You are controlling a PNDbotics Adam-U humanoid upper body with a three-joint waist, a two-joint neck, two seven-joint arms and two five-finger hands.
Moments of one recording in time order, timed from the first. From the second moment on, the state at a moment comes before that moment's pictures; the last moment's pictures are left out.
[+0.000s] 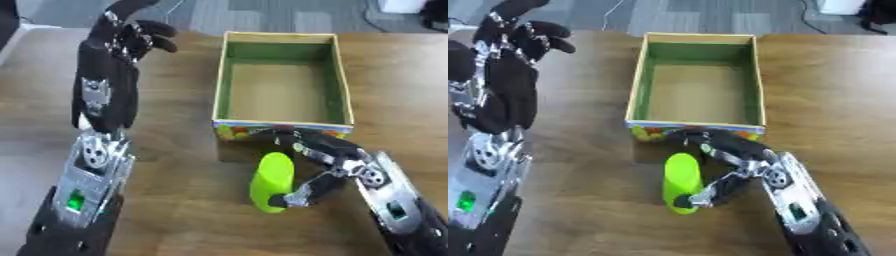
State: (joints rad) left arm -0.26 0.19 -0.14 -1.98 0.01 -0.24 0.21; right arm -0.43 -0.18 0.34 -1.50 0.58 -0.44 0.67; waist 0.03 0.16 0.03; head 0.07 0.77
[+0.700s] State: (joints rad) left arm -0.26 0.19 -0.14 -1.97 0.01 -0.24 0.21; right arm -0.43 -0.12 0.46 -1.36 0.43 -0.53 0.57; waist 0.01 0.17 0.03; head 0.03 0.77
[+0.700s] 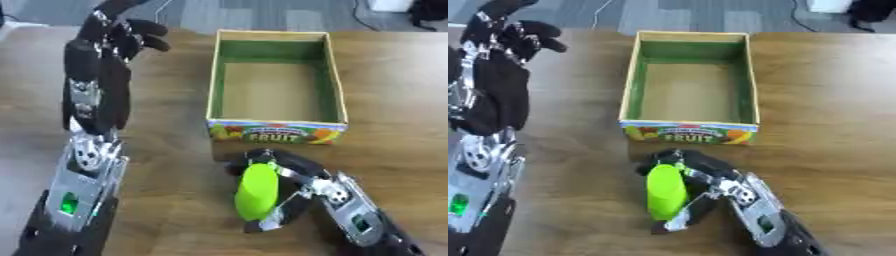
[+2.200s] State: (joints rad) left arm -0.25 0.19 -0.13 -1.93 0.01 -0.25 0.22; right arm -0.60 -0.35 0.37 -1.67 -0.04 -0.10 0.48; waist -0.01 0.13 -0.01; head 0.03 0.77
